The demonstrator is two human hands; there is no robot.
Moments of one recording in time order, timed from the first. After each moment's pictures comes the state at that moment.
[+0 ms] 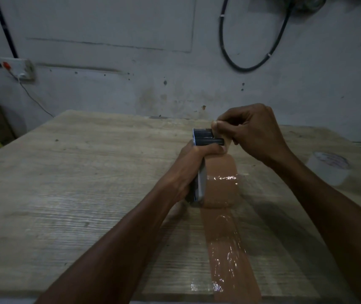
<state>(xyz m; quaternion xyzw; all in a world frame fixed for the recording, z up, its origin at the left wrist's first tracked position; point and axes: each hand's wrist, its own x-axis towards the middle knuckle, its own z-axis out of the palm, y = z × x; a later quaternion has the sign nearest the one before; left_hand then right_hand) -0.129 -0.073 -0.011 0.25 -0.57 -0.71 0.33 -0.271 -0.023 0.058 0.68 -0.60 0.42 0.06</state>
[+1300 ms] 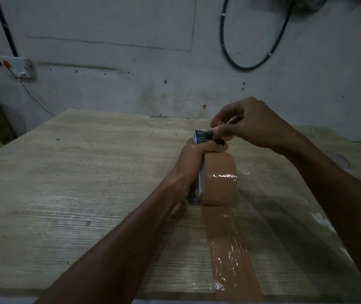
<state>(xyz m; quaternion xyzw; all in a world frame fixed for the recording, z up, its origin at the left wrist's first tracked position) -0.134 -0.079 -0.017 0.20 -0.55 -0.72 0.36 -0.273 -0.024 0.084 0.70 -0.65 0.29 -0.06</state>
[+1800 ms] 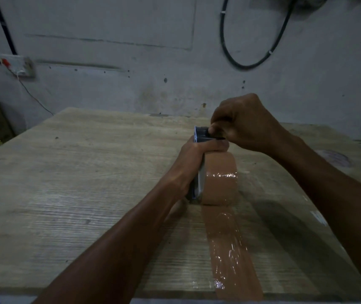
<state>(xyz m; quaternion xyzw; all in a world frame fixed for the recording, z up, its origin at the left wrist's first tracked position) -0.133 -0.082 -0.017 0.22 -0.56 -0.72 0.35 -0.266 -0.032 0.078 0.79 -0.54 0.24 0.18</state>
